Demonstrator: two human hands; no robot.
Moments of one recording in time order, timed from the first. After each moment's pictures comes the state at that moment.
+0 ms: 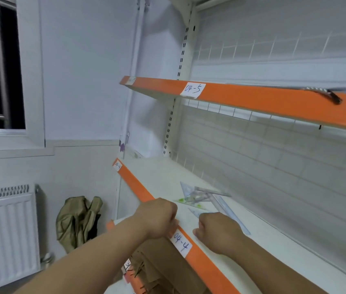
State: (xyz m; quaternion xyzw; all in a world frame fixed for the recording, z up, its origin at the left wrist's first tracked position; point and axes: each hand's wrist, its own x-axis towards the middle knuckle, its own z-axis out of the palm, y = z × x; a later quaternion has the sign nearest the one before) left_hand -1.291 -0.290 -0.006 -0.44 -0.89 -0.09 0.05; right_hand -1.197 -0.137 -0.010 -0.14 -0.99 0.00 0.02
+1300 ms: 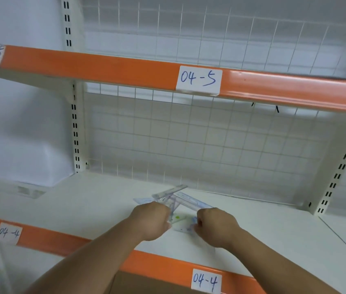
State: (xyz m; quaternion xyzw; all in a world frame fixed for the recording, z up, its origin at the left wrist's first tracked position) left_hand -1.461 -0.190 -0.021 -0.71 -0.70 -0.03 -0.02; right_hand -1.285 -0.135 -0.021 -0.49 -0.87 -0.01 0.02
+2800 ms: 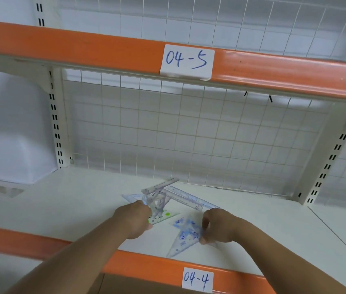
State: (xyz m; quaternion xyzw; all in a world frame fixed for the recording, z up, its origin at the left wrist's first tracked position) left_hand -1.485 -0.157 -0.056 -0.68 -0.73 0.04 -0.07; right_hand -1.255 -0.104 -0.028 -0.53 -0.83 0.13 -0.08
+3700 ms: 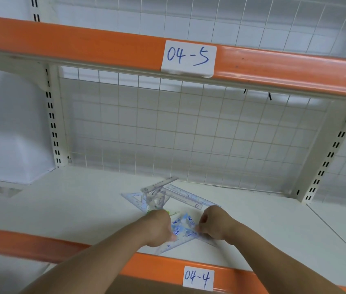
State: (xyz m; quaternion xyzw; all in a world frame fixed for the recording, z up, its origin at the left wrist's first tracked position) left_hand -1.437 -0.162 -0.050 -0.65 -0.71 -0.06 -0.27; right_hand -1.267 -0.103 -0.042 -0.60 -0.76 0.26 0.03
